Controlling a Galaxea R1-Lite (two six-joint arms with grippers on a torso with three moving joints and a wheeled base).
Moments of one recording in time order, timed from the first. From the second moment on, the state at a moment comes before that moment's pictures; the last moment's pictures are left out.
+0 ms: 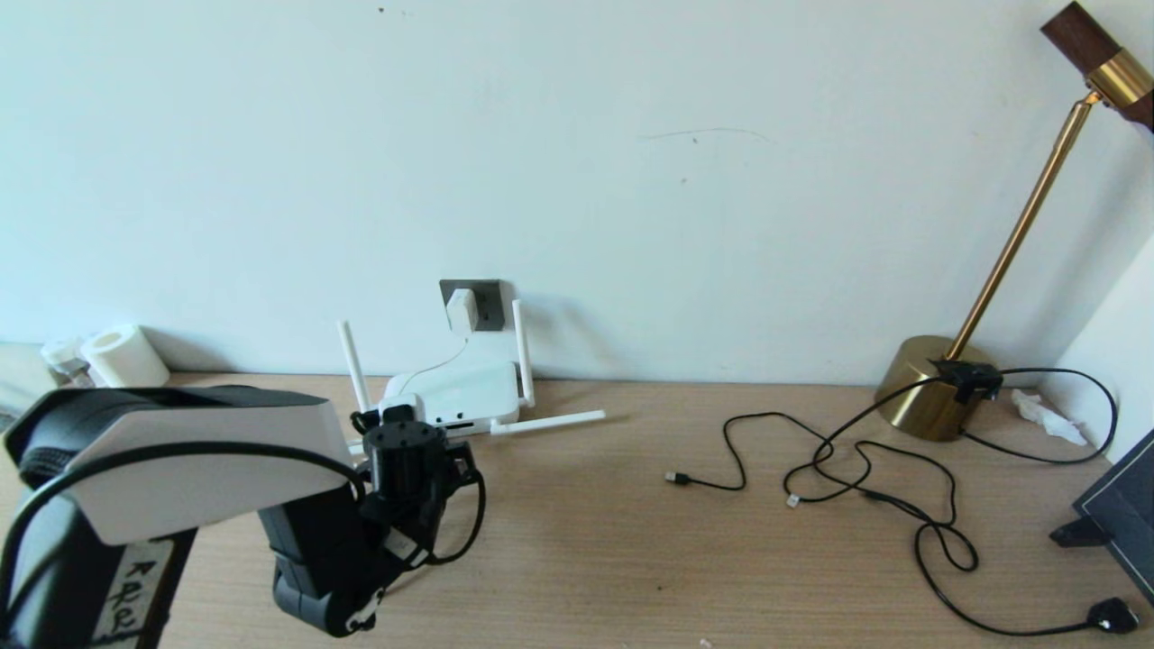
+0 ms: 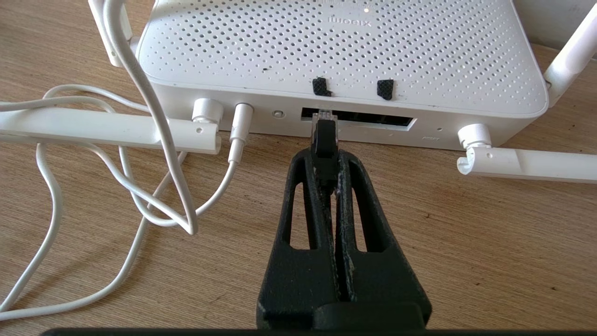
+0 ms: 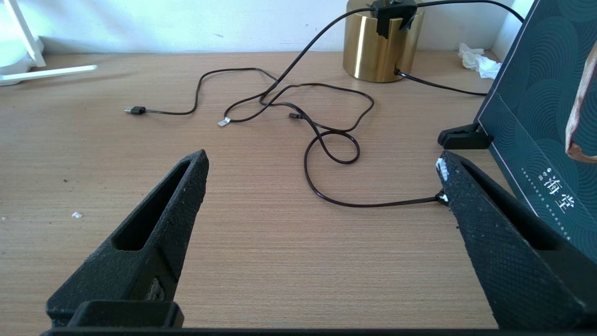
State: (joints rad) left arm -0.39 2.34 -0.68 -1.41 0.53 -0.21; right arm 0.01 0.00 0.00 -0.01 -0.03 0.04
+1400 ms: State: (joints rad) left arm -0.37 2.34 -0.68 -1.42 0.53 -0.21; right arm 0.01 0.00 0.00 -0.01 -0.03 0.04
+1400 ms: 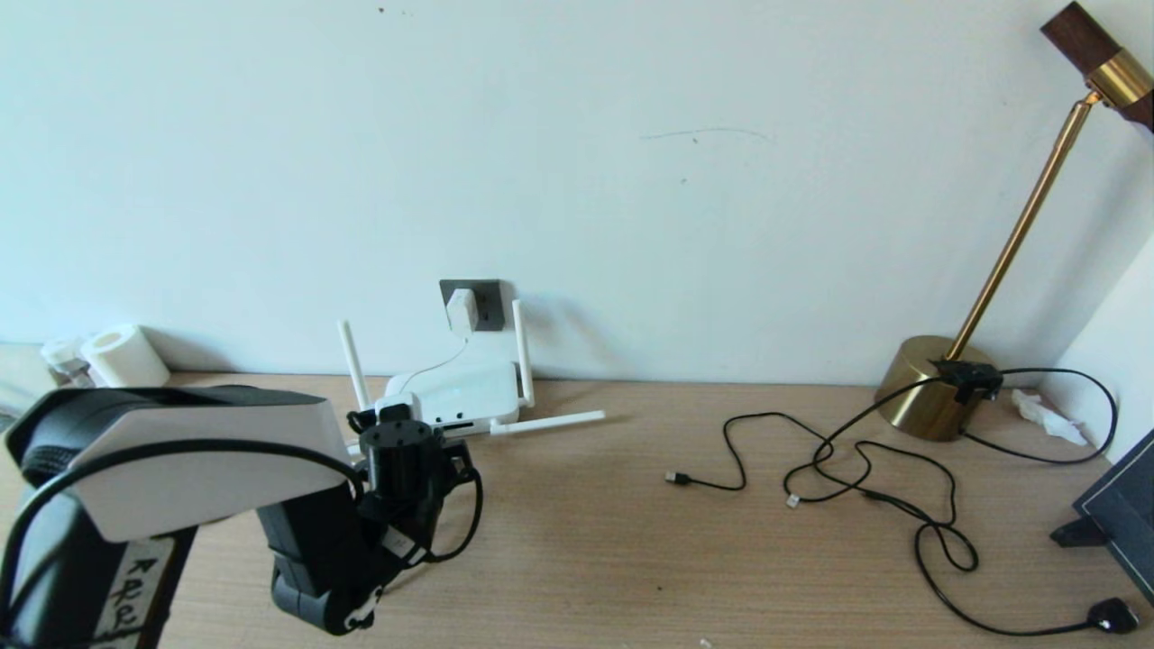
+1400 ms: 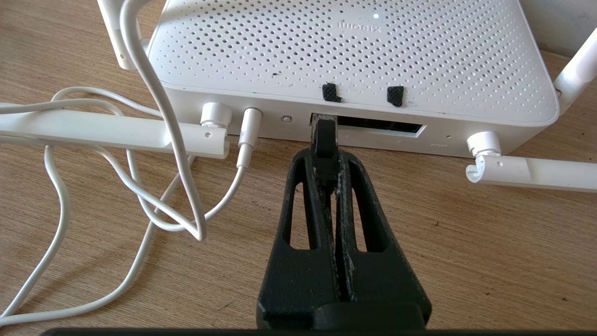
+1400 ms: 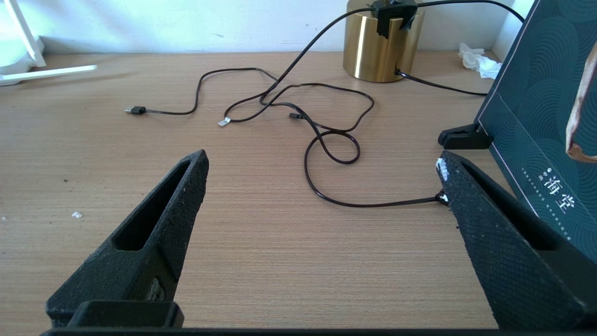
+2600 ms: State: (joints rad) left arm -0.37 2.35 -0.70 -1.42 0.52 -0.20; right arm 0.01 0.00 0.00 -0.01 -0.03 0.04
